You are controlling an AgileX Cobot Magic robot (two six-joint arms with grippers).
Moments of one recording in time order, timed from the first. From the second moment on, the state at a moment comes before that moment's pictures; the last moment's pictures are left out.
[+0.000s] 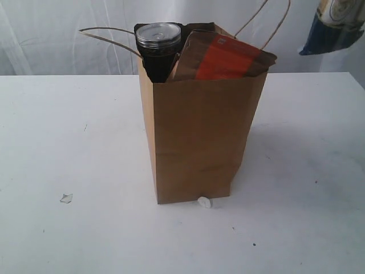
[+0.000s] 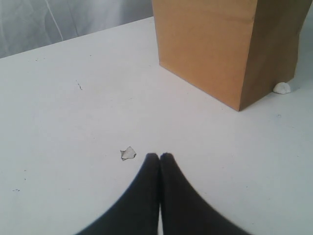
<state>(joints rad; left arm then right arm) -0.44 0.01 0.02 -0.21 0.32 0.29 0.16 1.05 -1.27 0.11 0.15 -0.14</state>
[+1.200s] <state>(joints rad) -0.44 0.01 0.02 -0.21 0.32 0.29 0.51 1.46 -1.54 -0.27 -0.08 -0.12</state>
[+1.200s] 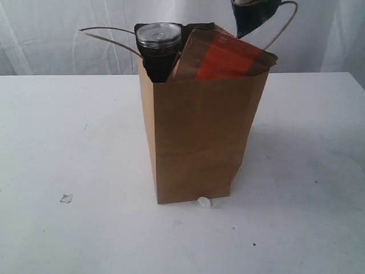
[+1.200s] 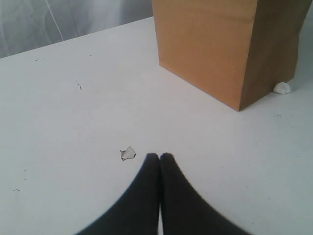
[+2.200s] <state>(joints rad) -0.44 0.01 0.02 -0.21 0.32 0.29 0.60 1.63 -1.54 -0.30 -0.17 -0.05</state>
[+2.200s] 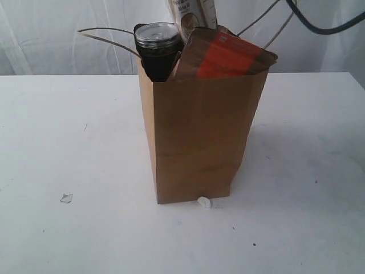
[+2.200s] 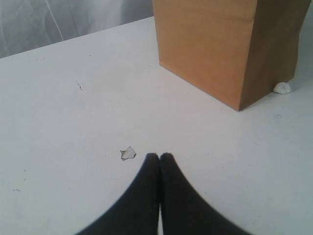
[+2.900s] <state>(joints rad) -0.44 0.01 0.02 -0.21 0.32 0.29 0.60 1.64 -1.53 -0.30 0.01 0.05</state>
